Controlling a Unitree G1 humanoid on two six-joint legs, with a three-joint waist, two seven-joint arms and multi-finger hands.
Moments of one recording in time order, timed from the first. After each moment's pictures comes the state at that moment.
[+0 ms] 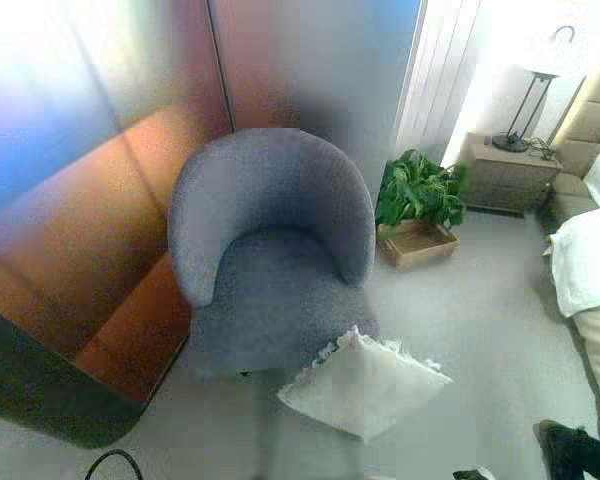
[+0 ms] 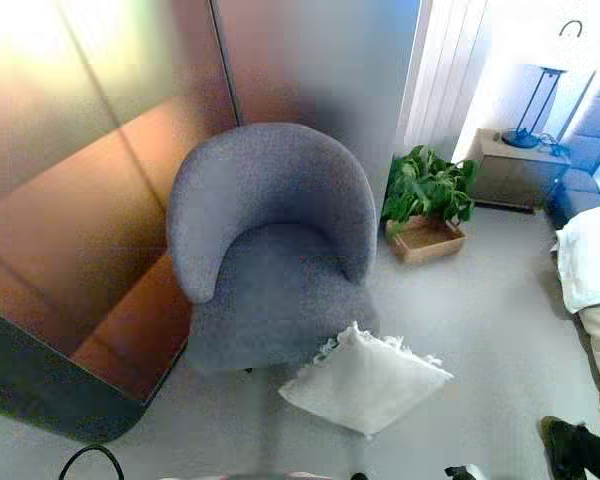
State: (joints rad) left arm -0.01 0.35 -0.37 1.29 0.19 0.02 -0.31; right arm 0.01 -0.32 0.23 1.29 -0.13 0.08 -0.17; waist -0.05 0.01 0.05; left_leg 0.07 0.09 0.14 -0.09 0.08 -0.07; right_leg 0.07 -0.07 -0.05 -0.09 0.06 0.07
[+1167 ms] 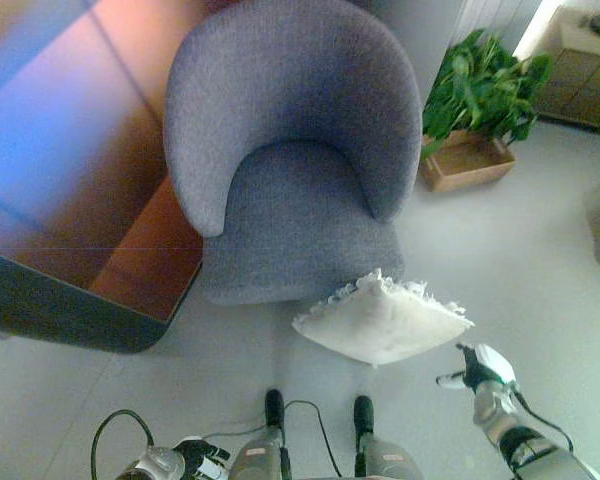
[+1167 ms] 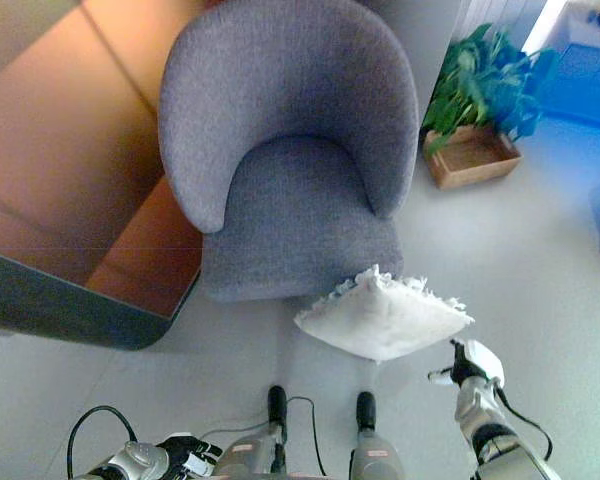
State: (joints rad) left arm -0.16 0.38 -0.41 1.25 0.09 0.05 -0.34; right arm -0.34 -0.47 0.35 1.20 -0.28 0.01 -0.34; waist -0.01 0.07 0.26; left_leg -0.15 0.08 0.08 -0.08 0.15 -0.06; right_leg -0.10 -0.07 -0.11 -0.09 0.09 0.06
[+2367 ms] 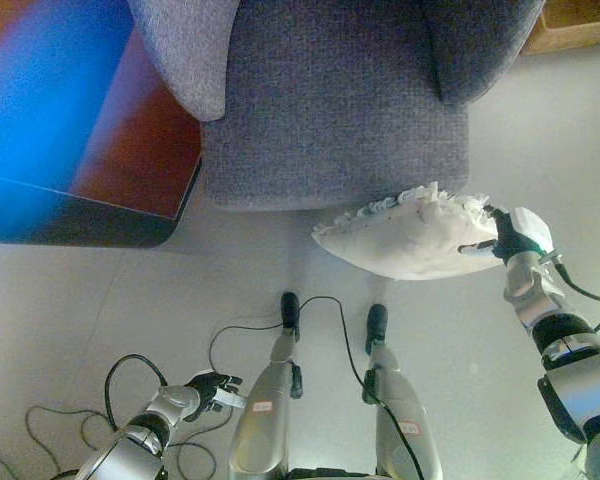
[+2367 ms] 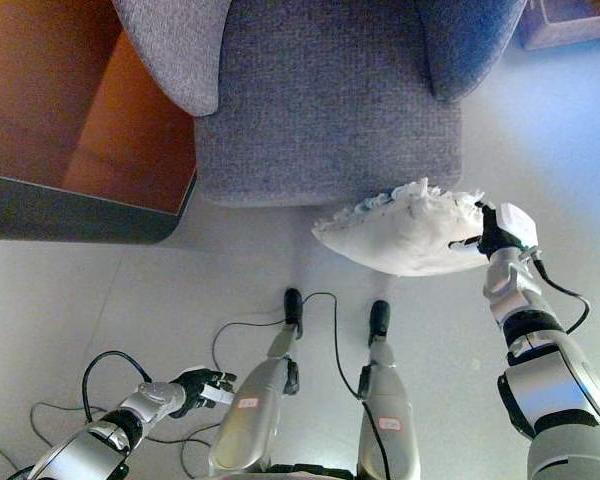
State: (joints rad) left arm -0.35 0.38 -0.45 1.22 -0.09 0.06 -0.29; right arm -0.78 -0.71 0.40 1.13 -0.20 -0.03 -0.25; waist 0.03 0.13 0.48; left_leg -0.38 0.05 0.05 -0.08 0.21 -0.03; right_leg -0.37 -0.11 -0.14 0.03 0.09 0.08
